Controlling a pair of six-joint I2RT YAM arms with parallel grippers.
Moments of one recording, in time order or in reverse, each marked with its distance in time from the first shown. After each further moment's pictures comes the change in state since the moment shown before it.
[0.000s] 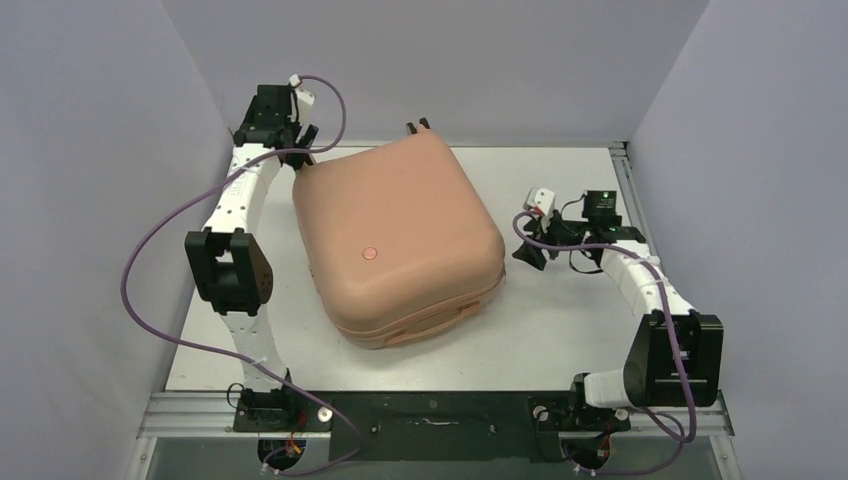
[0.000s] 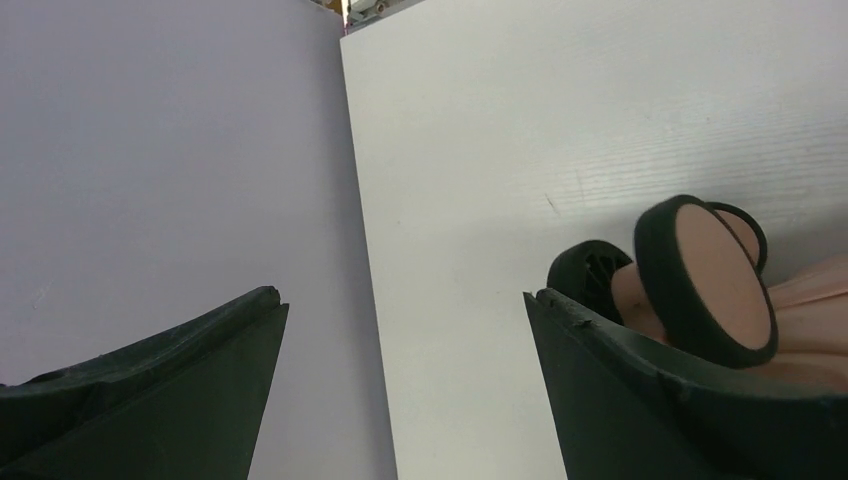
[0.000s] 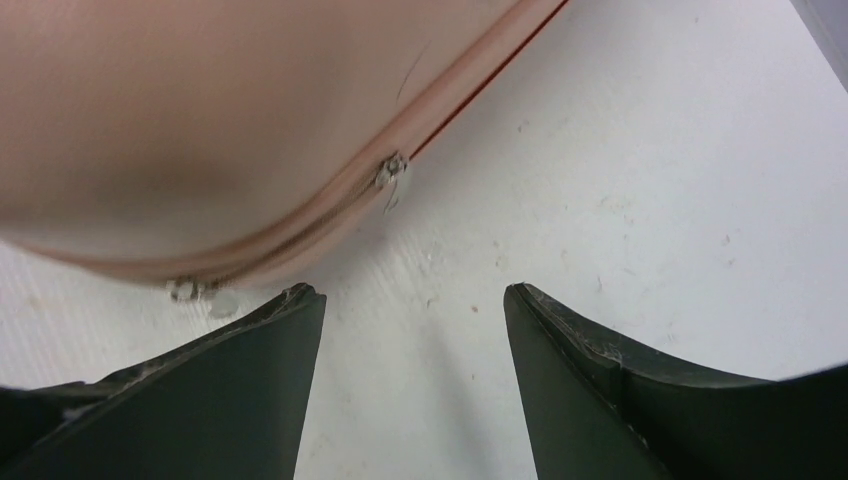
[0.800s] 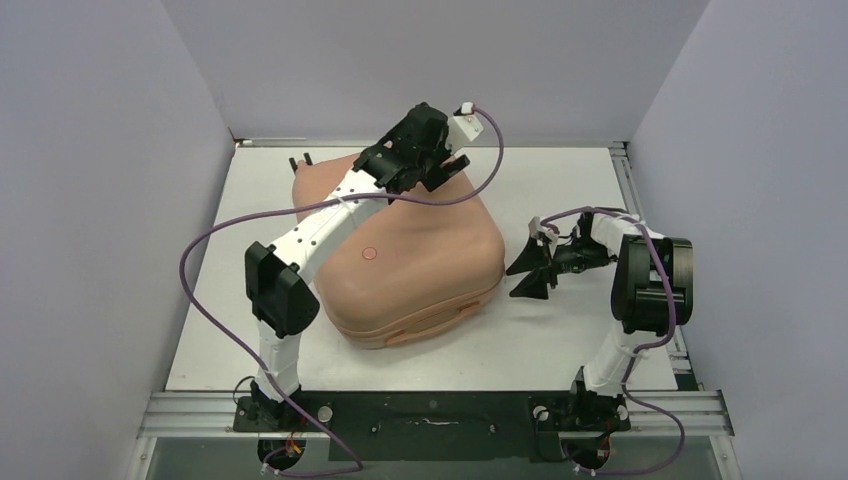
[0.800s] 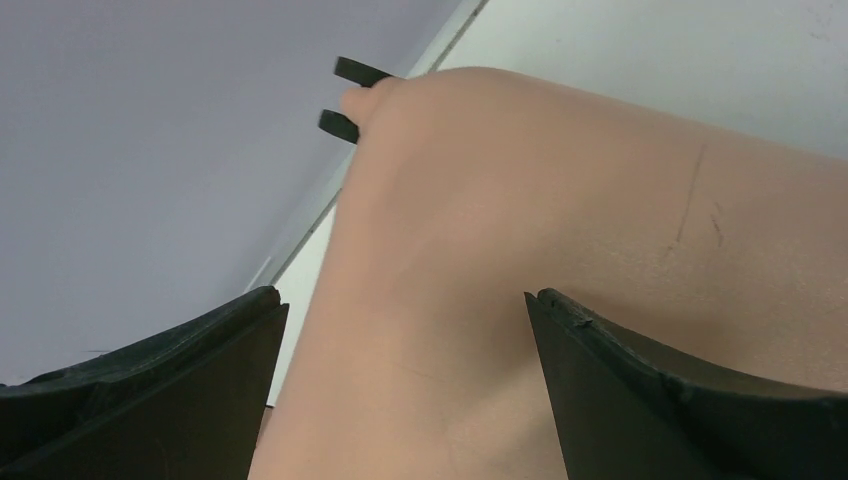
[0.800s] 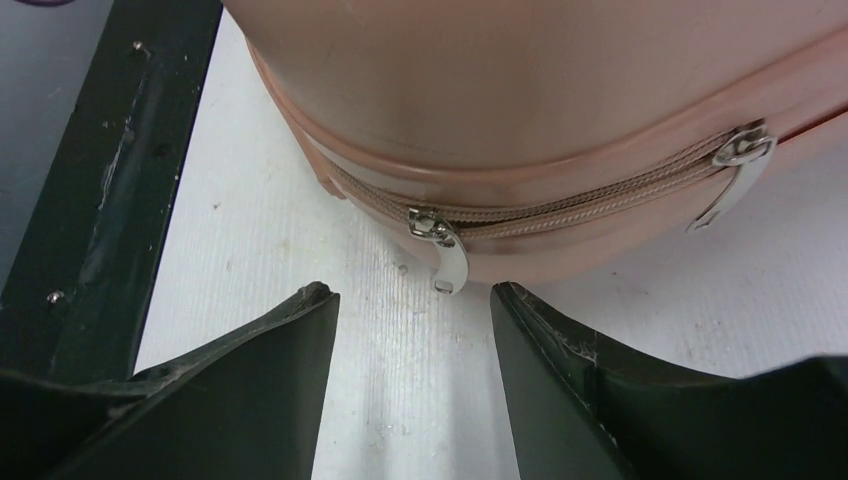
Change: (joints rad) left arm -0.637 -0.012 0.132 0.022 -0.008 0.053; right arm -0.101 0.419 0.155 -0.953 -0.380 -1.011
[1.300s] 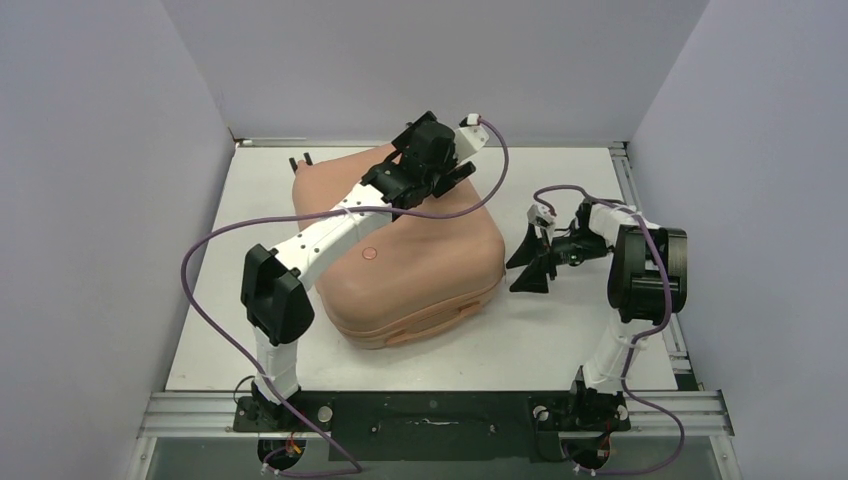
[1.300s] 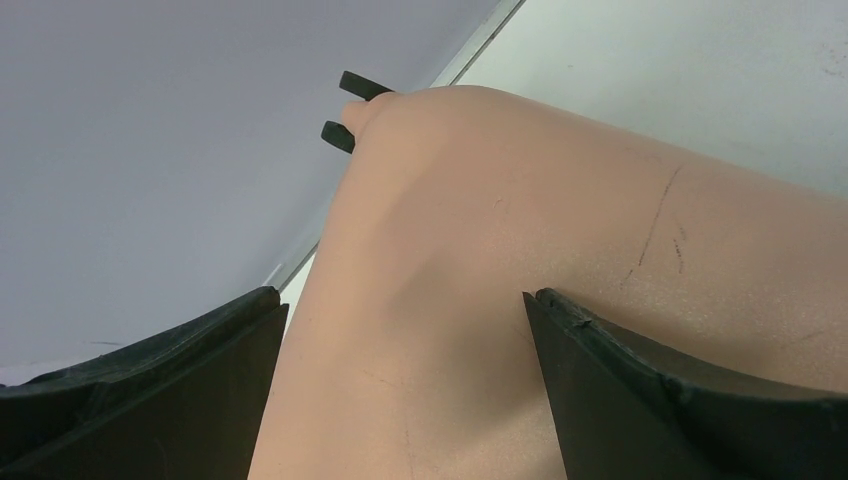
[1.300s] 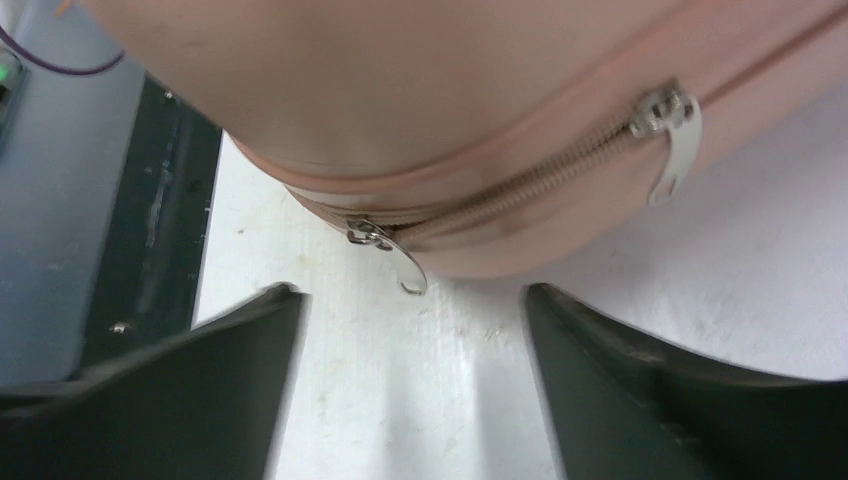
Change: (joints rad) left arm -0.053 -0.054 -0.209 0.197 -0.080 -0.012; right arm 0.000 0.086 0.095 -0.042 -0.035 0.135
